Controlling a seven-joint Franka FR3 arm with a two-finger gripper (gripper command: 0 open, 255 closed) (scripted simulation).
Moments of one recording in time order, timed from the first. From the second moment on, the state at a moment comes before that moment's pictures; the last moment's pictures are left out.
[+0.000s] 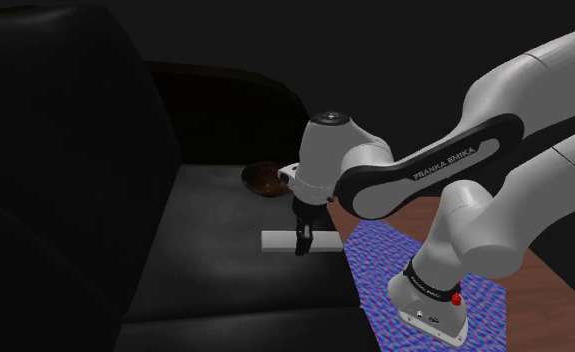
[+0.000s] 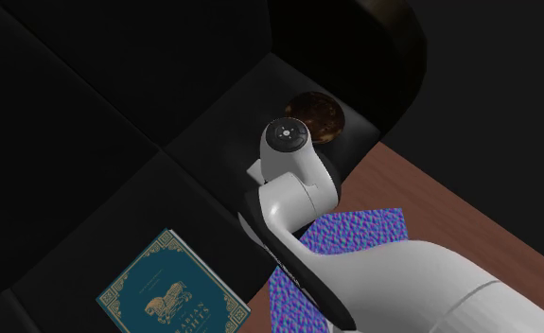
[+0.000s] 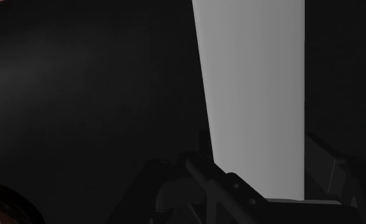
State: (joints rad) arm 0.33 -0.42 0.24 -2.74 0.16 2.33 -0.16
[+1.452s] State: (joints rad) arm 0.30 -0.52 0.17 -2.53 0.12 2.01 -0.19
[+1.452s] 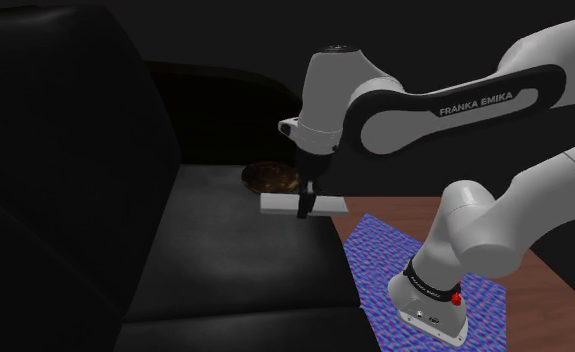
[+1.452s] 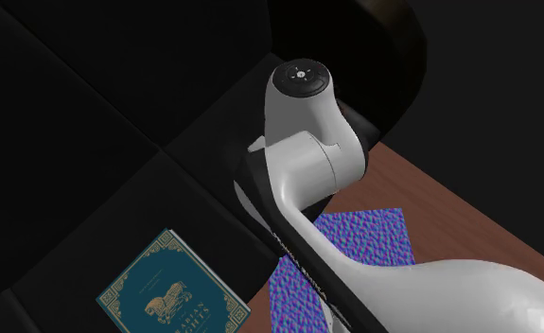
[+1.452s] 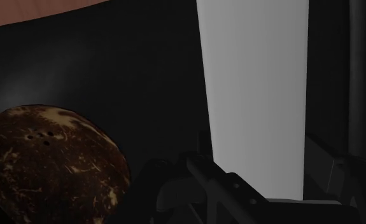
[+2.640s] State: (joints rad) arm 0.15 -0.05 -0.03 -2.09 0.03 2.04 -0.49
